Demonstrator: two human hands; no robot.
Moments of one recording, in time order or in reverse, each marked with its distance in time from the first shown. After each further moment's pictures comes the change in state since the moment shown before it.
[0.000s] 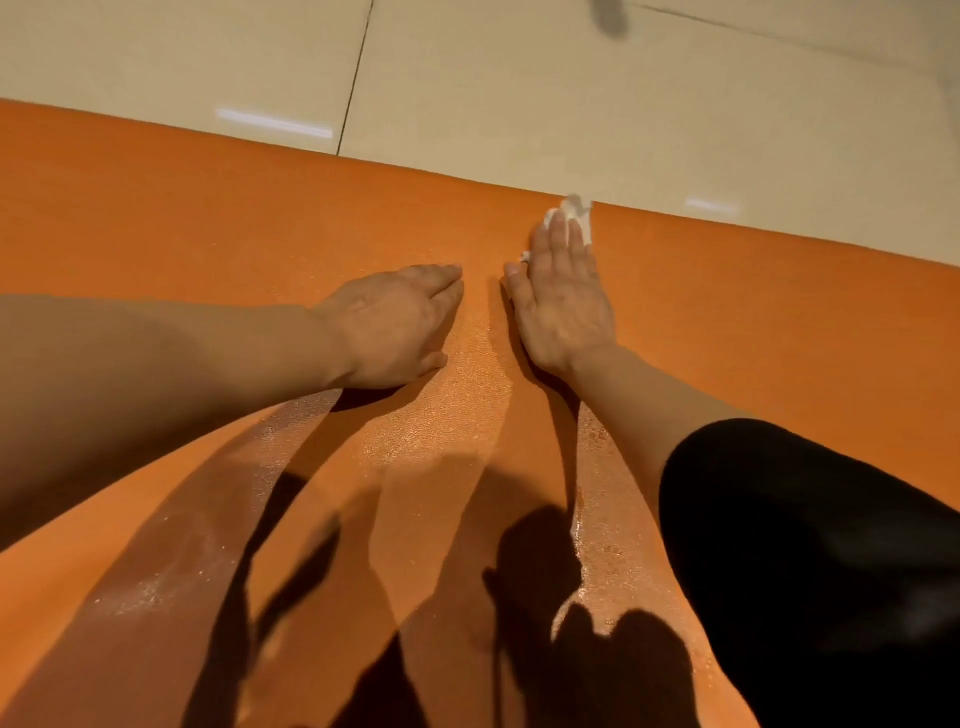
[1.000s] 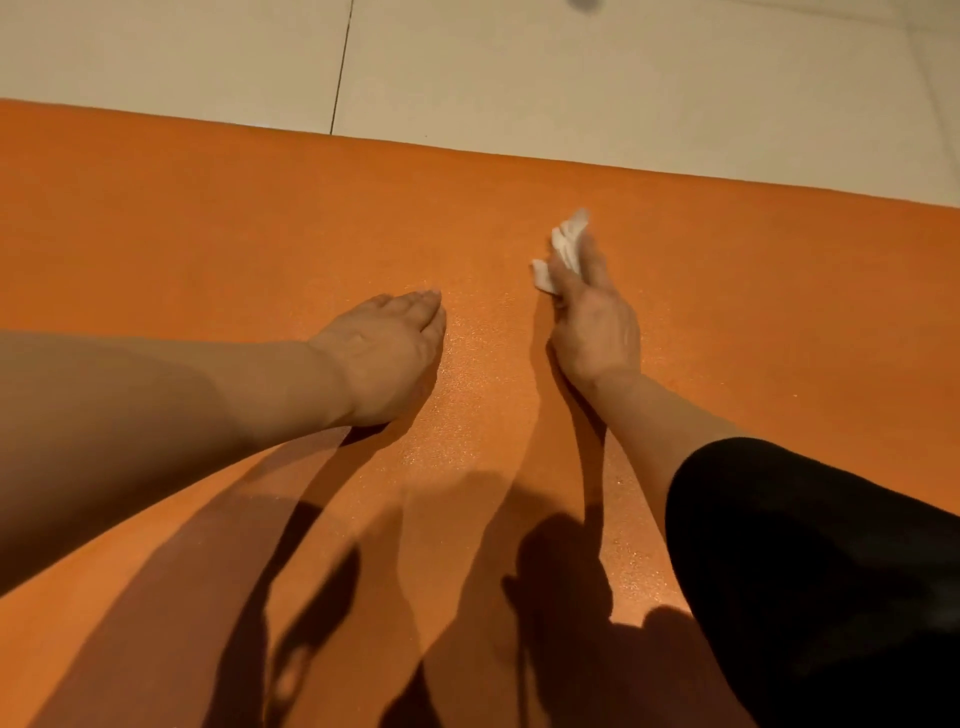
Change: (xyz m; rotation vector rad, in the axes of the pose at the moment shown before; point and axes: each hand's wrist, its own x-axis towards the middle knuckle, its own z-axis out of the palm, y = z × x) left_hand -0.052 0.041 0.014 0.191 -0.146 -0.001; right_hand -0.066 0.025 0.021 0.190 0.220 0.130
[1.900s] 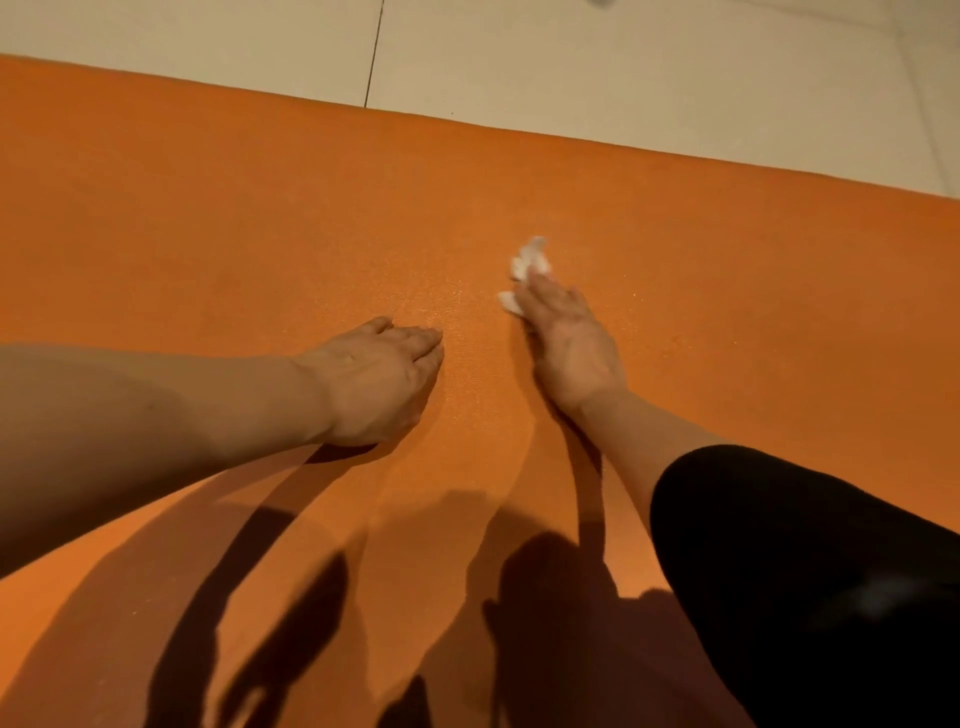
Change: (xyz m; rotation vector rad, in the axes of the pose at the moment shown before) left_hand -0.071 0.017 0.027 0.010 -0.080 0.109; right_hand -0.070 -0.017 0.012 -0.063 -0.053 -0.268
